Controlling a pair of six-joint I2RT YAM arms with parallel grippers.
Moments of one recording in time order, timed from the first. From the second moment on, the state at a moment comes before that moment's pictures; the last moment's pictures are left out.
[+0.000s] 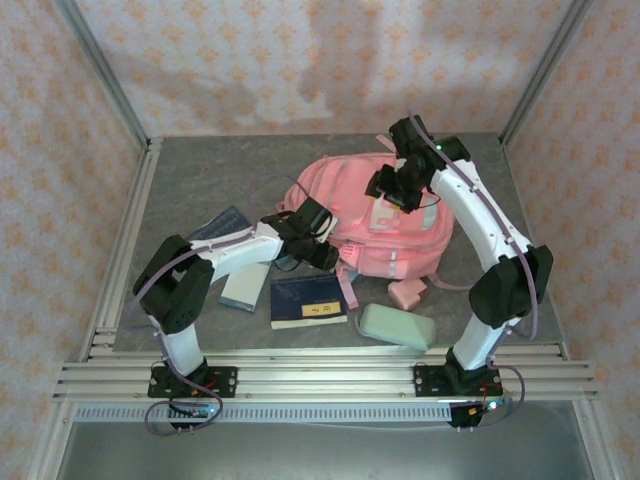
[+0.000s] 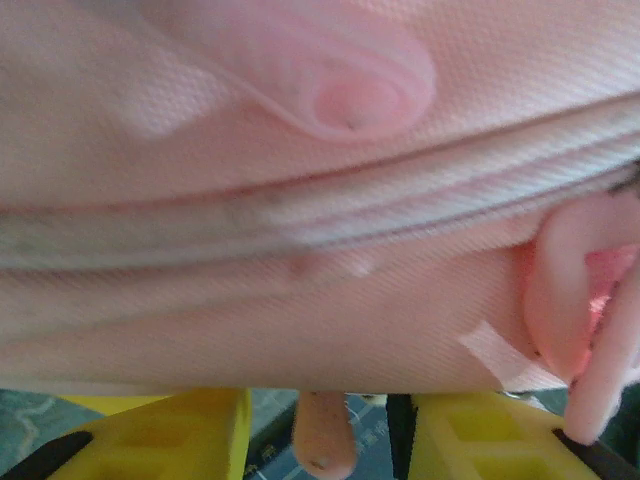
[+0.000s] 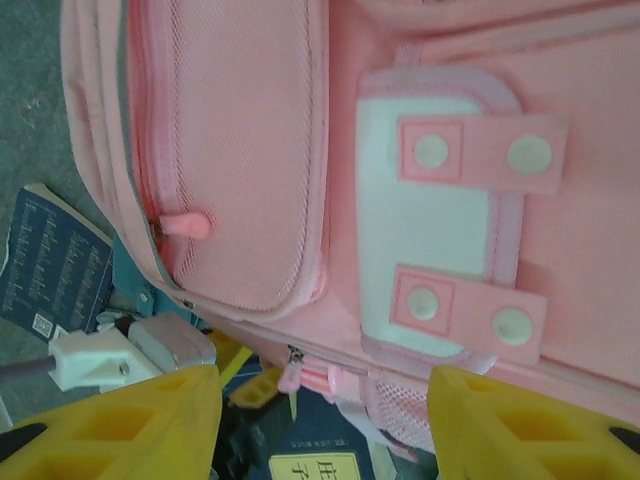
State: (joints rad) left arm -0.66 1.80 1.21 -0.49 0.13 -0.29; right arm 0.37 1.71 1.76 -1.23 -0.18 0.71
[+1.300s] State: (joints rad) left arm -0.67 1.86 1.29 -0.52 0.04 -0.32; right arm 0.36 1.53 1.60 -1.18 -0.05 0.77
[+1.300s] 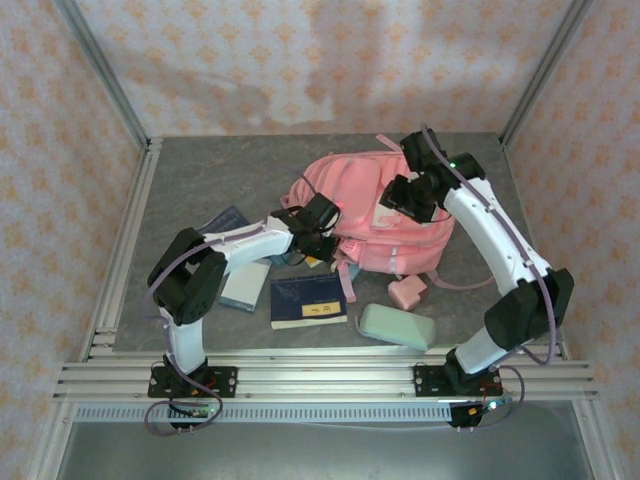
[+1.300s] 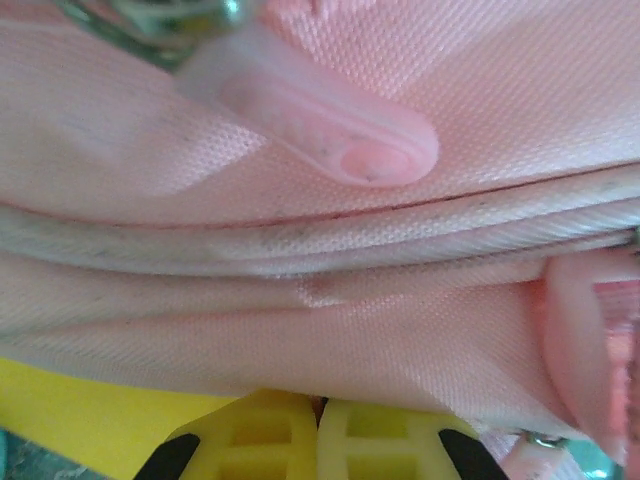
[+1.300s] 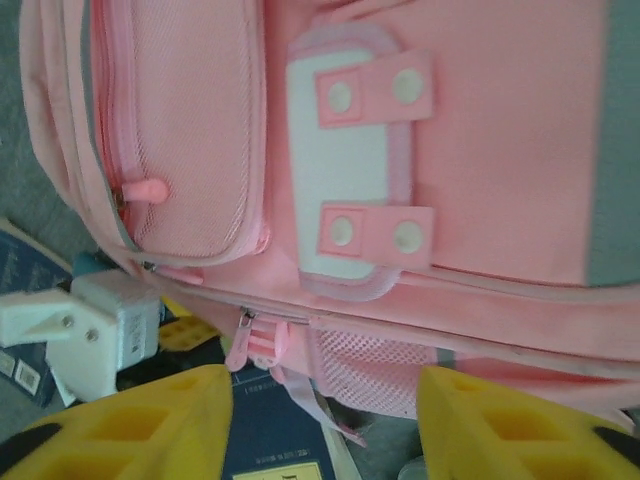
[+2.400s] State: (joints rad) left arm -0.67 1.64 1.32 -0.61 0.05 -0.44; right arm 0.42 1.29 0.93 -0.63 0.01 1.57
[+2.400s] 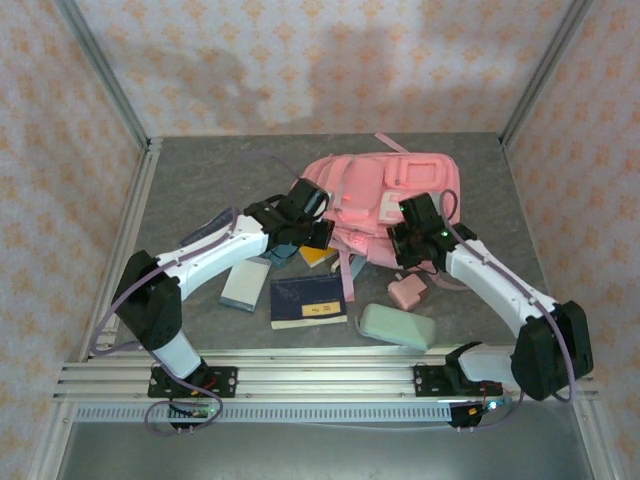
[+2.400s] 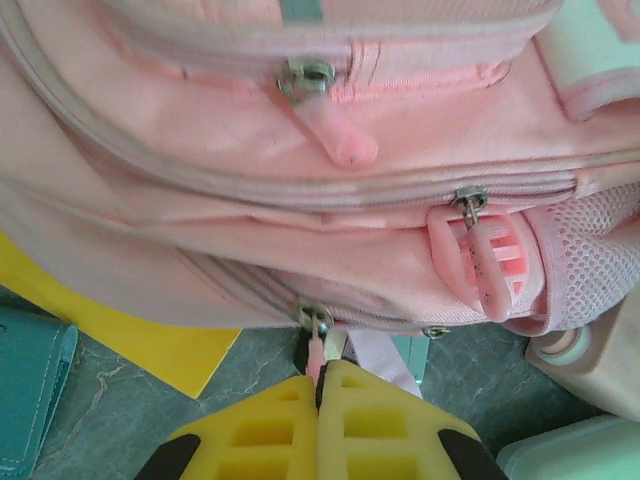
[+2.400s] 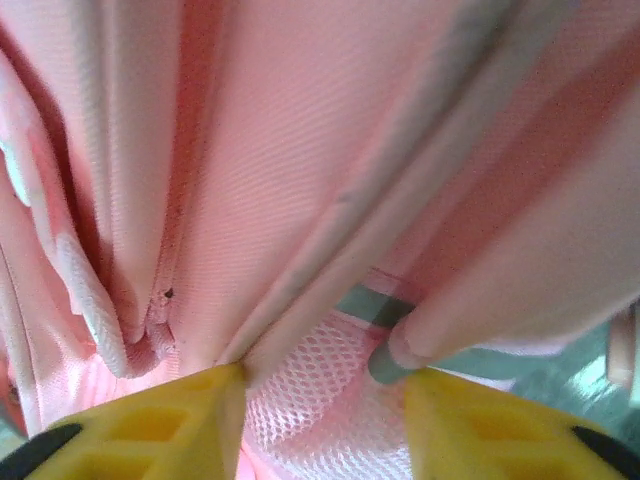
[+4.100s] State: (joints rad) left arm -0.49 1.52 1.14 -0.60 0.07 -0.53; right arm 0.45 1.75 1.71 -0.96 -0.11 0.72
